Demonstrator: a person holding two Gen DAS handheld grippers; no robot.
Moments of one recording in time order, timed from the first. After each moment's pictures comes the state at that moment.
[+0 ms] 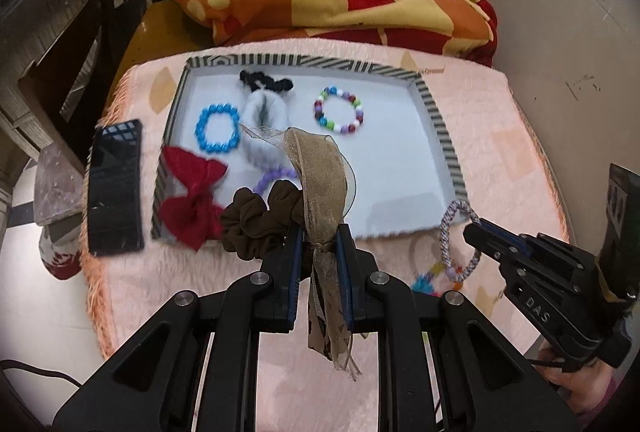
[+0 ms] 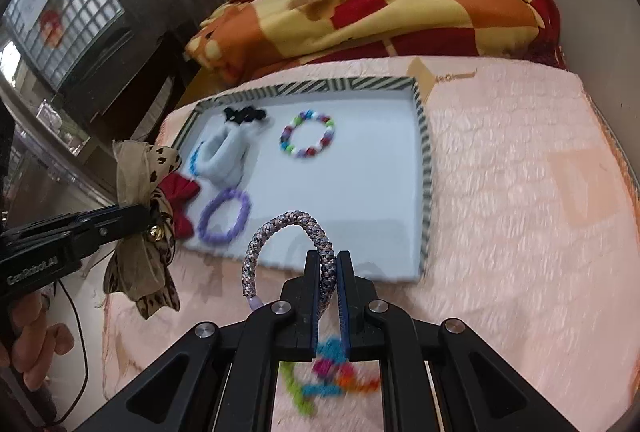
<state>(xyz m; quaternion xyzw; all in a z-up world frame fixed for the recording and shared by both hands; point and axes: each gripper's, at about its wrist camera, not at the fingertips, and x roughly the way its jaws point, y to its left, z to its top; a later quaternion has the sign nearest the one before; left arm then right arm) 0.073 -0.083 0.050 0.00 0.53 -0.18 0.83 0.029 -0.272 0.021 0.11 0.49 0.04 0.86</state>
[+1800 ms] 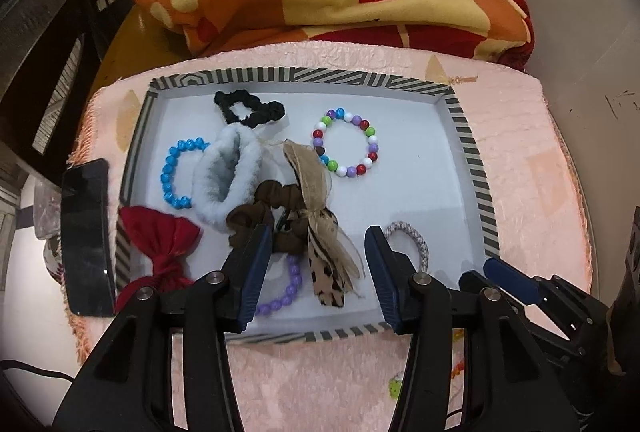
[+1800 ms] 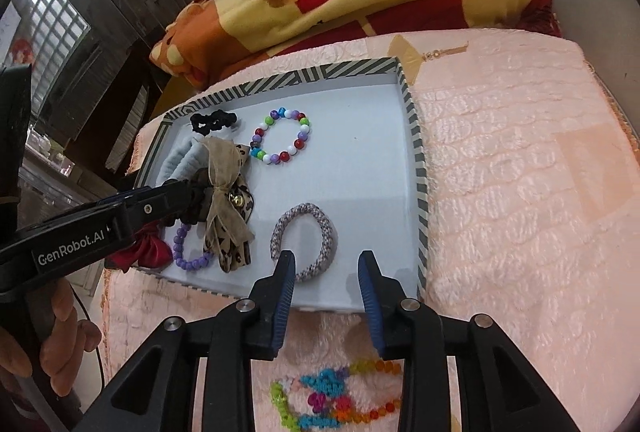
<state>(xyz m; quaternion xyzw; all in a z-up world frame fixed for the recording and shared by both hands) 0.137 -0.126 0.019 0.02 0.55 -0.15 0.82 0.055 -0.287 0.001 0.15 0.51 0.02 0.84</state>
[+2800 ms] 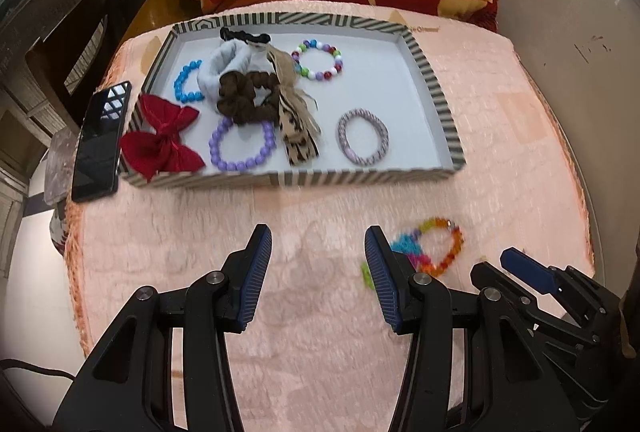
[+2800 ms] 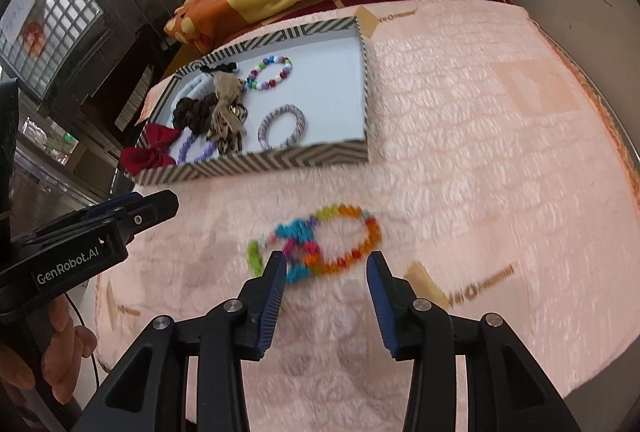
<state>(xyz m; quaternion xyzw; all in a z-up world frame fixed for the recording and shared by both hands) 0.006 -0.128 0.019 0.03 0.54 -0.14 0.83 -0.071 -0.288 0.000 0.15 0.52 0.00 0.84</state>
